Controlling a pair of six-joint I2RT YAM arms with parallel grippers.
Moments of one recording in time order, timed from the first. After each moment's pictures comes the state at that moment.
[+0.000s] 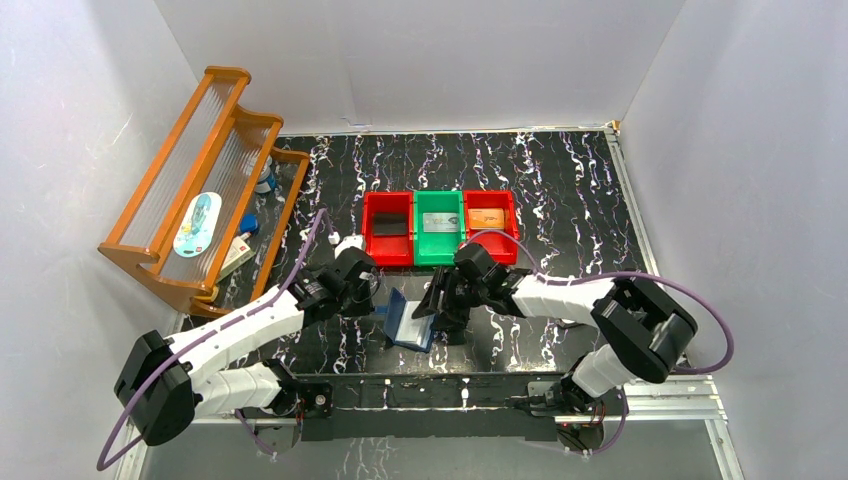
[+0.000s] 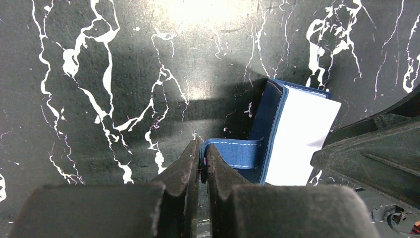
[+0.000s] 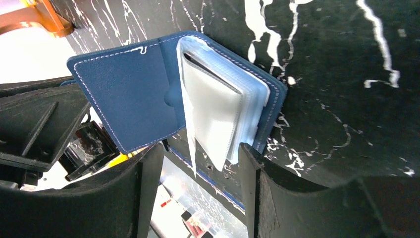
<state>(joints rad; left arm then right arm) -0.80 1.11 0.70 -0.61 -0.22 -0.77 0.85 1.47 0.63 -0.01 -0.39 1.19</state>
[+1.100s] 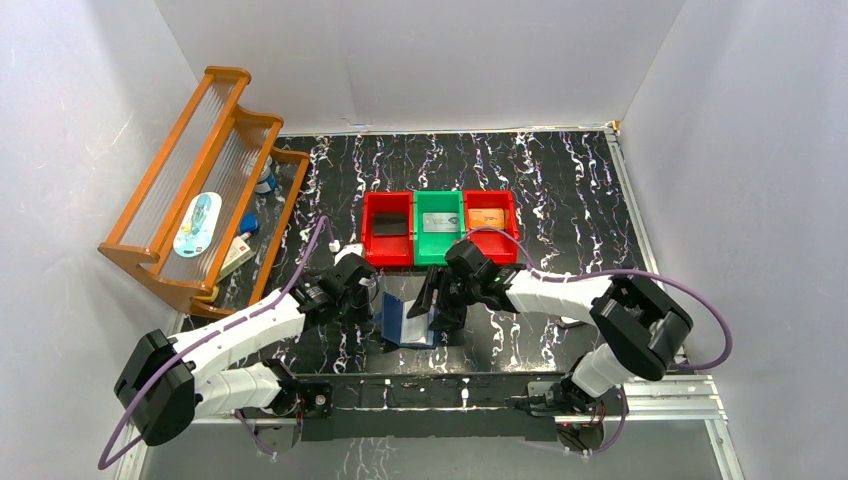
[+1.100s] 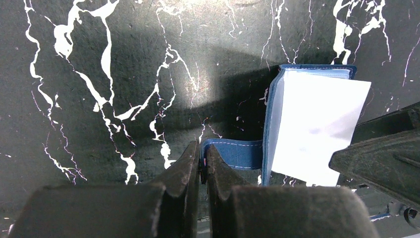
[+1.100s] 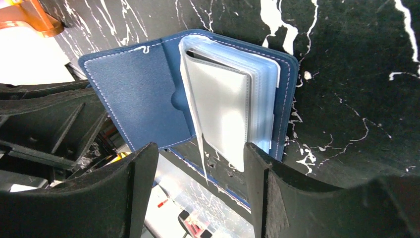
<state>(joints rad) -0.80 1.11 0.65 -0.61 -0.18 -0.77 0.89 1.49 0.72 -0.12 -0.35 1.19</state>
